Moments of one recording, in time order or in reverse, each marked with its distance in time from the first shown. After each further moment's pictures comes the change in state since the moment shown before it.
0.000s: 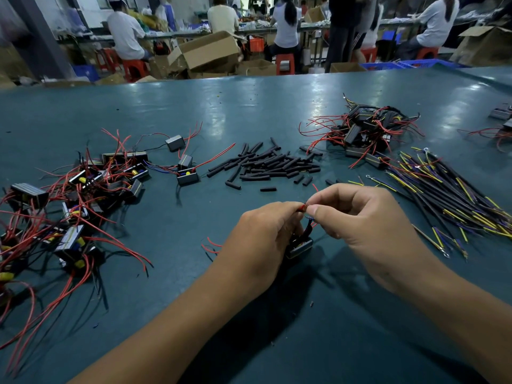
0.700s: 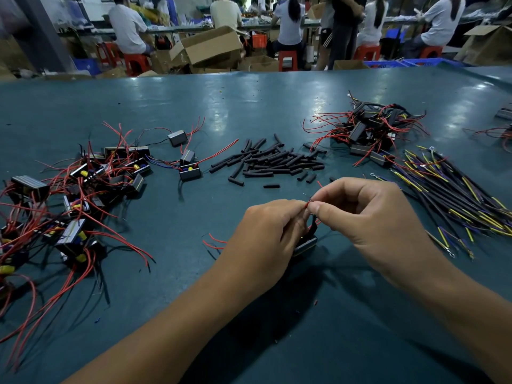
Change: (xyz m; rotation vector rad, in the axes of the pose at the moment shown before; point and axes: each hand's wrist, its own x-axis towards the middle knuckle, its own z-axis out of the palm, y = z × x) left_hand 0.001 0.002 -0.001 0.003 0.008 0.006; right_hand 0.000 -0.004 0.000 -0.123 -0.017 -0.056
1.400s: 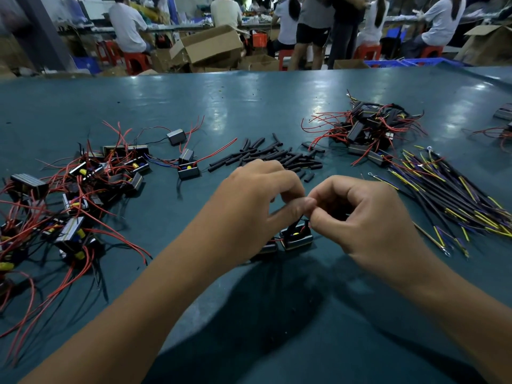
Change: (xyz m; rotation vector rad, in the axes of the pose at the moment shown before) left_hand 0.021 0.016 -0.044 0.170 -0.069 0.107; right_hand -0.002 0.001 -0.002 -0.260 -0.027 -0.173
